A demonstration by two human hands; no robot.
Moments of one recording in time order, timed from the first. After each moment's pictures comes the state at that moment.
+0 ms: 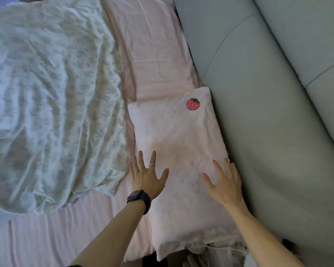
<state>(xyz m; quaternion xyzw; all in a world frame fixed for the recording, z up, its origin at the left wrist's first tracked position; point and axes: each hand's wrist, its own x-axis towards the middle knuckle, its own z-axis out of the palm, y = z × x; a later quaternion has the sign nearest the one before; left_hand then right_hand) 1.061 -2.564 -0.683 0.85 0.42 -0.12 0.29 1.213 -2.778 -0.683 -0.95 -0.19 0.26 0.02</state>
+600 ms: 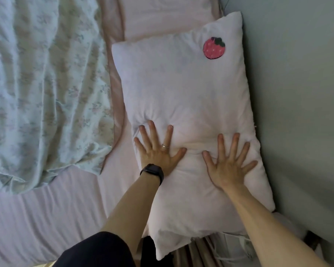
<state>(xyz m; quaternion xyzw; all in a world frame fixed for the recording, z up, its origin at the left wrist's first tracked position) 1.083 -2.596 -0.840 0.90 0.37 -0.16 0.16 1.202 -2.779 -0.822 -0.93 -0.14 0.33 0.01</state>
